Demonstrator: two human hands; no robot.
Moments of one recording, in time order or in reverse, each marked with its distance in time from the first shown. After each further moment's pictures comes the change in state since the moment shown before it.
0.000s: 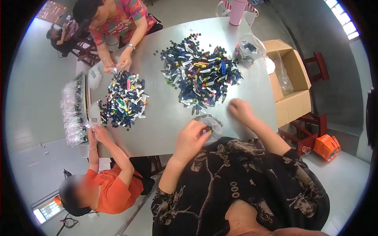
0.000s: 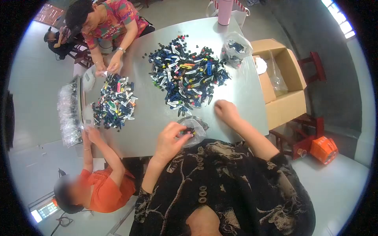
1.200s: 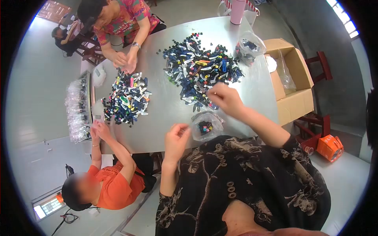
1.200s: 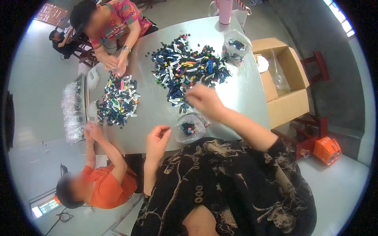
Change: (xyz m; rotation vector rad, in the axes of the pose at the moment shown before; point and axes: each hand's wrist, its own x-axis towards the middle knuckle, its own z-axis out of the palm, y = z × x) left_hand -0.041 -0.040 -0.004 -0.319 0.185 -0.330; right_hand 0.035 -0.128 -0.043 0.373 0.099 -0.362
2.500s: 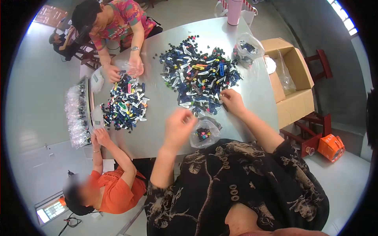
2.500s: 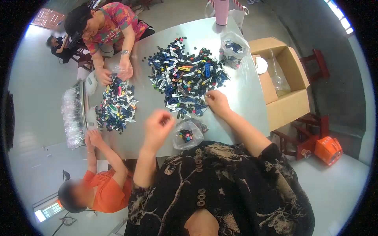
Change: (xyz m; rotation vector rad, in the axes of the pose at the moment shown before) left_hand 0.067 0.056 0.016 0.227 -0.051 0.197; right_hand -0.042 0.143 0.017 -0.142 0.112 0.432
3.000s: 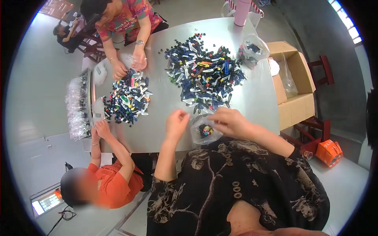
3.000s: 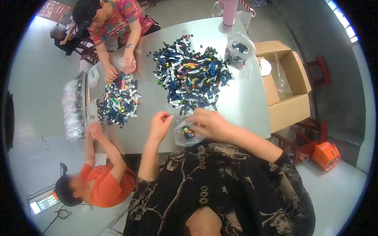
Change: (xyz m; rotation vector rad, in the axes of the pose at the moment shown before) left_hand -0.013 -0.104 0.014 0.067 0.056 -0.188; right_hand -0.059 -0.149 -0.058 0.136 -0.441 -0.509
